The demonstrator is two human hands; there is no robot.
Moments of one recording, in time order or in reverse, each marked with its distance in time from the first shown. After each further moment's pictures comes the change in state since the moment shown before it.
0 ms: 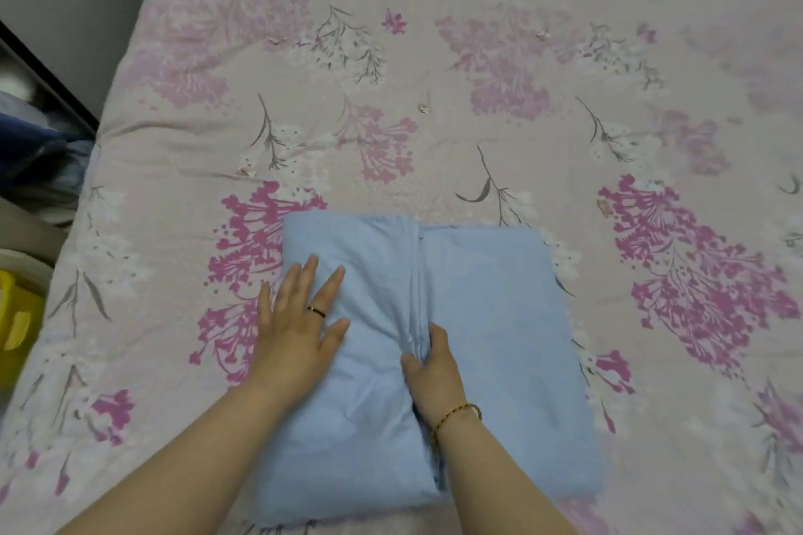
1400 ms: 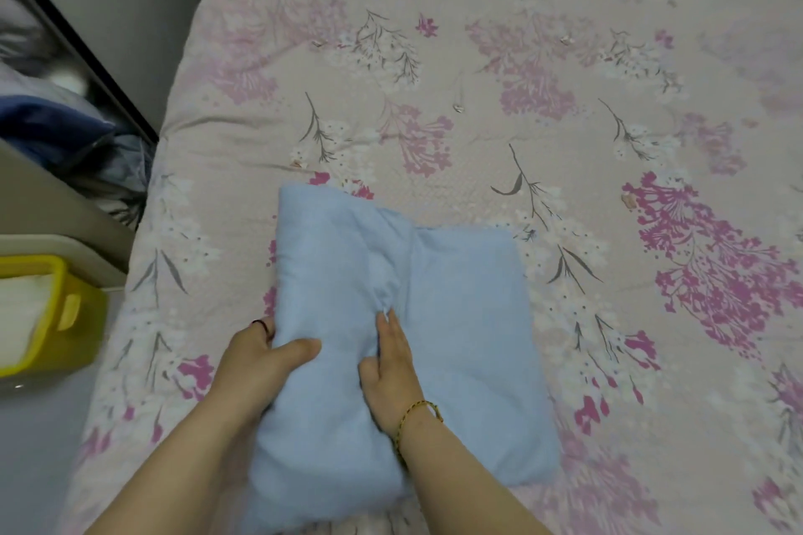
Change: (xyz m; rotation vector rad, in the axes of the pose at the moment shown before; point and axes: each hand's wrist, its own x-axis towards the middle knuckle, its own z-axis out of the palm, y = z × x) left_hand -0.067 -0.033 -0.095 -0.918 -0.041 -0.617; right_hand -0.043 -0.024 0.096 -0.280 -0.124 -0.232
